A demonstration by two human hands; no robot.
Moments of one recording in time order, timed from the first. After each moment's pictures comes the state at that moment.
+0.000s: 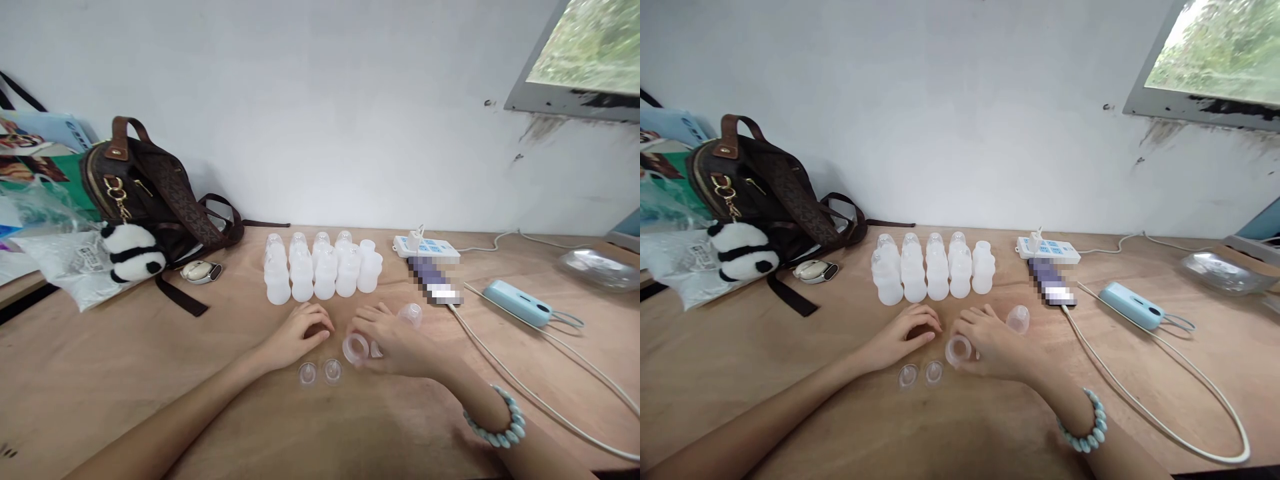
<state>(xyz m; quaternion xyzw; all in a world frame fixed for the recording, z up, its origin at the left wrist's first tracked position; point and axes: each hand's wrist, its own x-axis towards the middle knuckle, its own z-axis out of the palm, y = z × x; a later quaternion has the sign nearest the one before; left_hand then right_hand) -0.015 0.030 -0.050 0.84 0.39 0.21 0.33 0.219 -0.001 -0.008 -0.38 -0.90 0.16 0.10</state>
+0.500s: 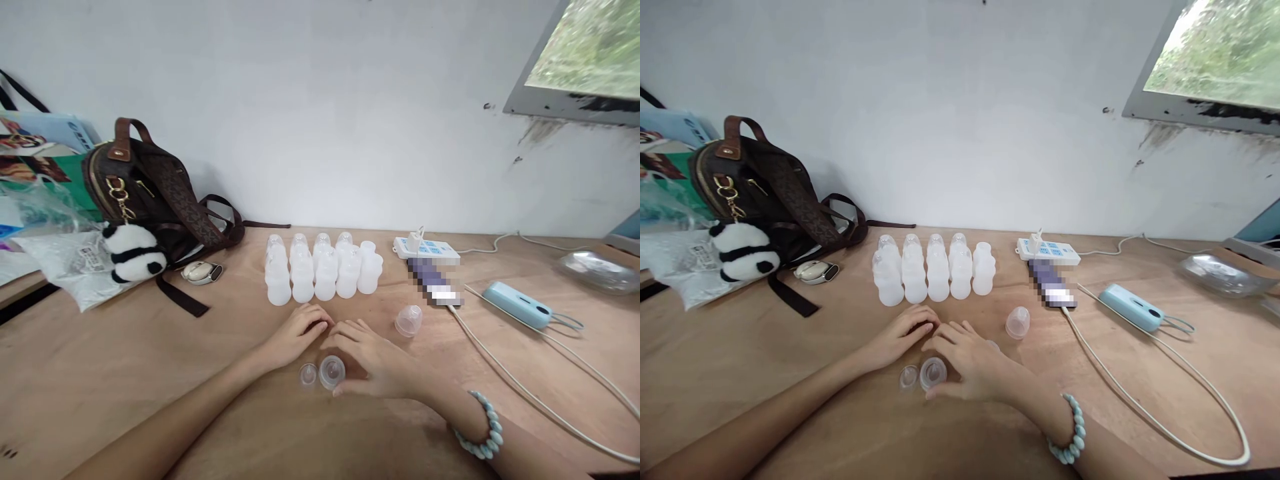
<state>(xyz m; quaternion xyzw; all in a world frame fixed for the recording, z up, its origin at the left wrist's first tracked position) -0.018 0.034 -0.060 0.82 0.39 0.25 0.34 0.193 -0.011 -0.027 -0.32 -0.92 0.20 0.12</state>
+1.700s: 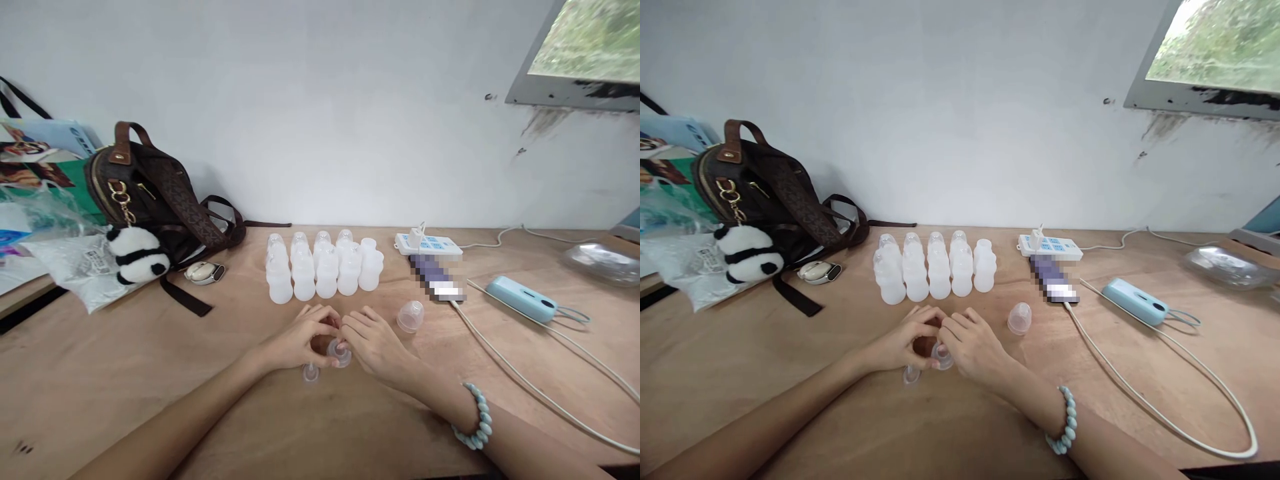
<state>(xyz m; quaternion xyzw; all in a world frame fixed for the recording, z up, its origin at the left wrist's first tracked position) -0.014 0.032 -0.052 0.90 0.30 0.16 0.29 0.190 0.001 -0.055 -0.26 -0.91 -0.14 0.29</state>
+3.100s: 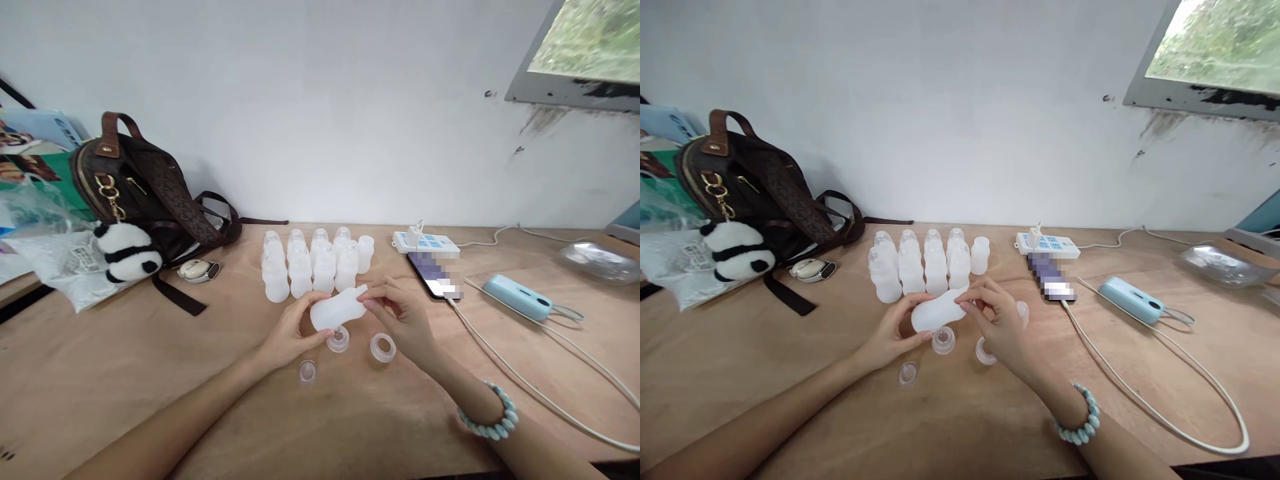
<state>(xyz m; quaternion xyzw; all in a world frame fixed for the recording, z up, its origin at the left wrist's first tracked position) -0.016 0.026 -0.060 0.77 0.35 0.39 0.36 0.211 0.006 -0.023 -0.39 -0.70 0.26 0.54</state>
